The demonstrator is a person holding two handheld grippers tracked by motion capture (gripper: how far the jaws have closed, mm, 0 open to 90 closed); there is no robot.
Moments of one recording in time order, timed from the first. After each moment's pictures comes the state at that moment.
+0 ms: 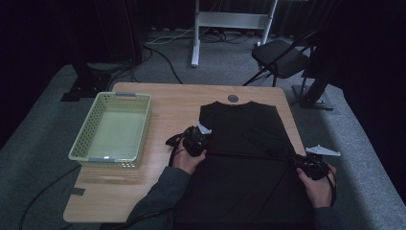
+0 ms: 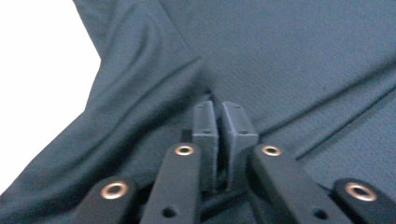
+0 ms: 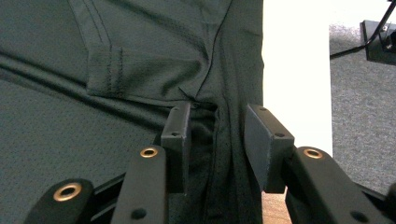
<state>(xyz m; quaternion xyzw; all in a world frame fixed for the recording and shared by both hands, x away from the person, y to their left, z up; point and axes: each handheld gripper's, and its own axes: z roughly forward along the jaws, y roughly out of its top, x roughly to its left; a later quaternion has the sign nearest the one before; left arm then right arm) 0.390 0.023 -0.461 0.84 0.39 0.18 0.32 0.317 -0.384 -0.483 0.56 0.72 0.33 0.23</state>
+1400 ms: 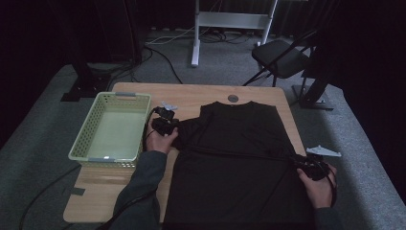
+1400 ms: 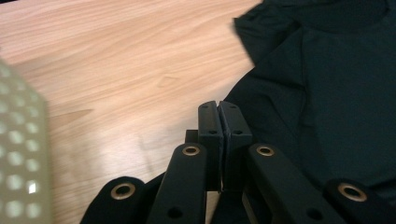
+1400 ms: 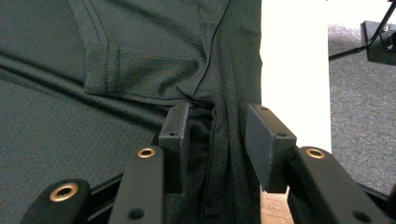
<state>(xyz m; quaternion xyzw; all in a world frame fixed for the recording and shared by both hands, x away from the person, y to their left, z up) 0.430 0.117 -0.419 0.77 0.50 0.22 0.32 0.316 -0.386 -0.485 0.56 0.72 0.34 0.23</state>
